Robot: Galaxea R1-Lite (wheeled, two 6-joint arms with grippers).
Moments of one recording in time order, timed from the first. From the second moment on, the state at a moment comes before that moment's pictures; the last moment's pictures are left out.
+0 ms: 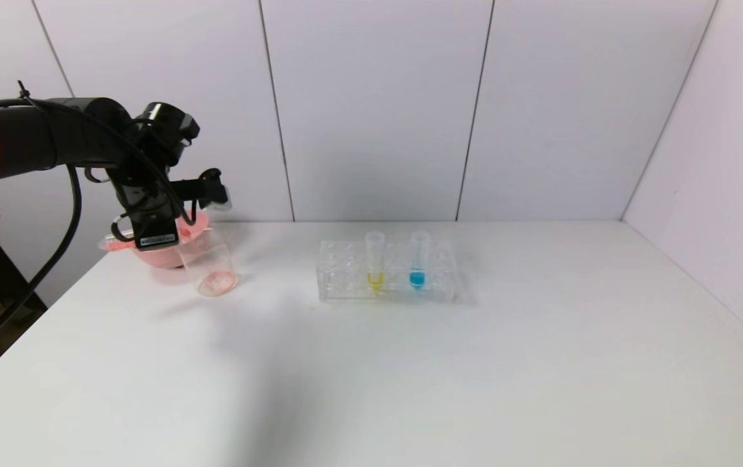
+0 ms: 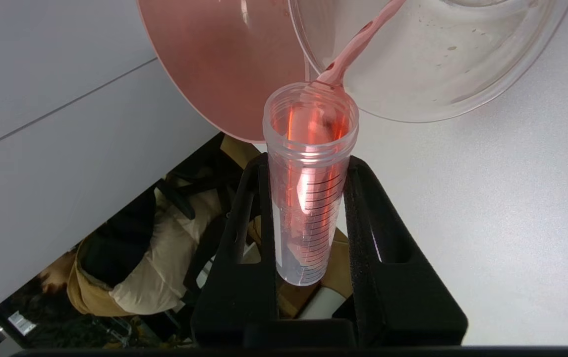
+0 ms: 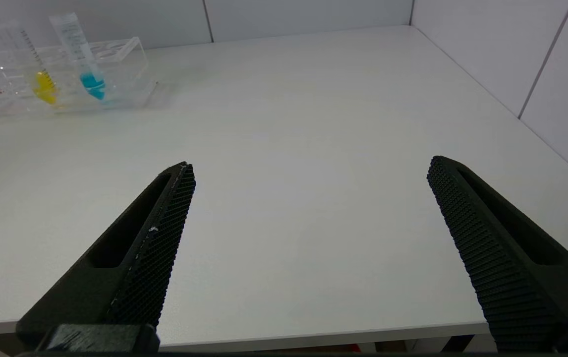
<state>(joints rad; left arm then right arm) -0.09 2.14 -2.02 0.81 0.45 1.08 0.00 0.00 0.00 -0.01 -0.04 0.09</state>
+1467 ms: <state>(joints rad) -0.08 2.11 -2.01 0.78 0.36 0.99 0.00 0.00 0.00 -0.01 -0.04 0.09</state>
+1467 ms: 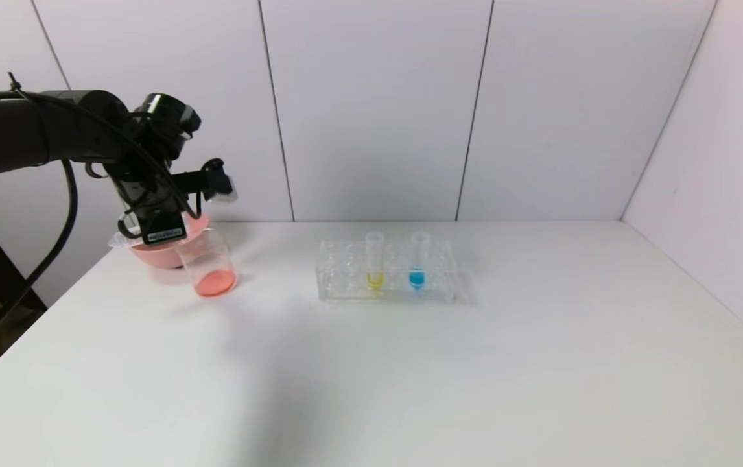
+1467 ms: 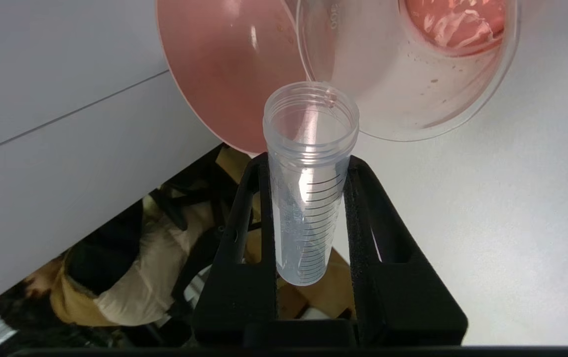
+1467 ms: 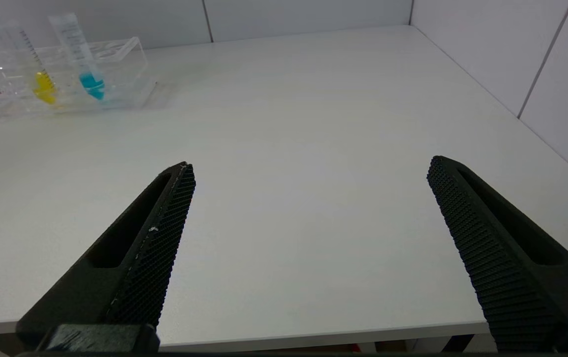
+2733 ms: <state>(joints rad) 0.15 2.02 -1.30 -0.68 0.09 -0.02 0.00 0.00 0.00 -0.01 -0.04 0.09</state>
